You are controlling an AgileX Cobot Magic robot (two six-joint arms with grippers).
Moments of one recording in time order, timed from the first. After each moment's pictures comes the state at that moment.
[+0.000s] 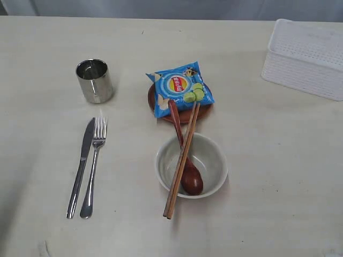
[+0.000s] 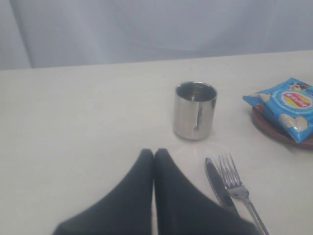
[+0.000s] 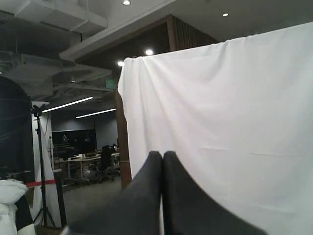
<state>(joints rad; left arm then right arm) -0.20 0.00 0.00 -0.02 0.33 0.00 0.75 0.00 -1.42 -0.19 1.04 0.18</state>
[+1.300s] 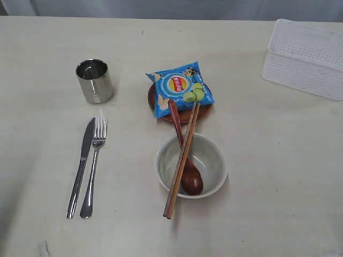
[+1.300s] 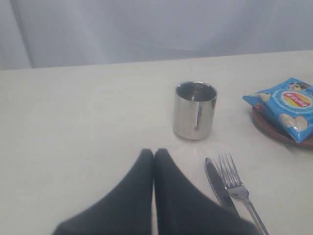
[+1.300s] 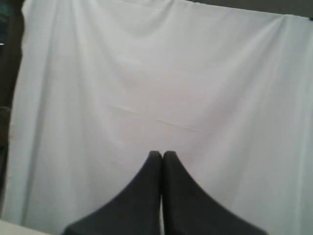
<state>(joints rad) -0.20 0.00 0.00 -0.02 0.33 0.00 0.16 0.00 -0.76 0.11 0.50 -0.19</state>
